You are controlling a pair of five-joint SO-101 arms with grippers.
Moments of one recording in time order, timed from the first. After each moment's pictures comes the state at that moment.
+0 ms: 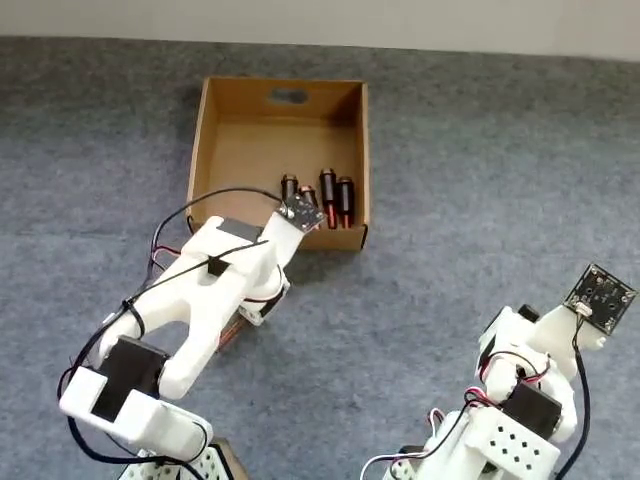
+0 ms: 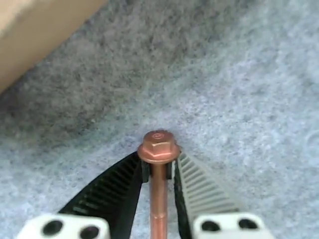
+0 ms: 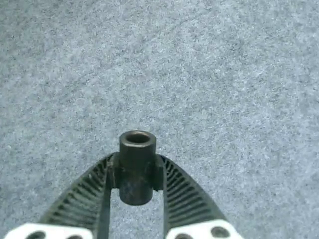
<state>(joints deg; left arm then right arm) 15.0 1.5 37.6 61.7 -15.3 26.5 -81.6 76.7 58.2 -3.6</state>
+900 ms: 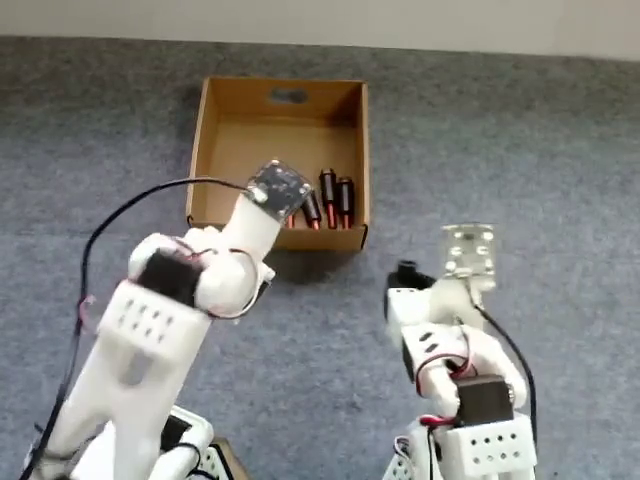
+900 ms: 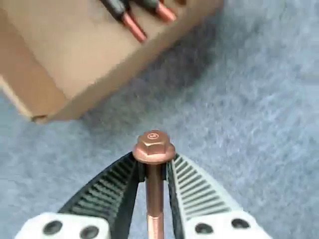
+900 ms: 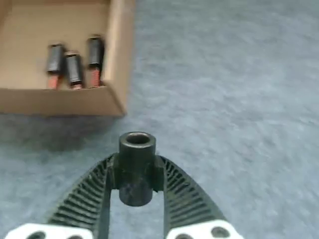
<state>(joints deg) 15.3 -43.3 36.2 77.6 -15.2 -15.9 -81.6 70.6 55.5 -3.6</state>
